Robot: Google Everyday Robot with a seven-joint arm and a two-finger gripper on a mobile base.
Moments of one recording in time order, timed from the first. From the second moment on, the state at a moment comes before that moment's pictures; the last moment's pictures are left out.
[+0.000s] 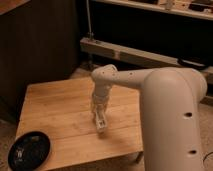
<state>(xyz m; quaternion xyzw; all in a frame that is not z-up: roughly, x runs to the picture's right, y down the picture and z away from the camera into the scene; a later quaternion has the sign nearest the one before) -0.056 0.107 0.827 -0.36 0.16 0.60 0.70</state>
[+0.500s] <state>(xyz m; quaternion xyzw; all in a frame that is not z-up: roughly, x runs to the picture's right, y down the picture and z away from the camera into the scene) -0.146 0.095 0.739 -0.40 -0.02 0.55 0.73</state>
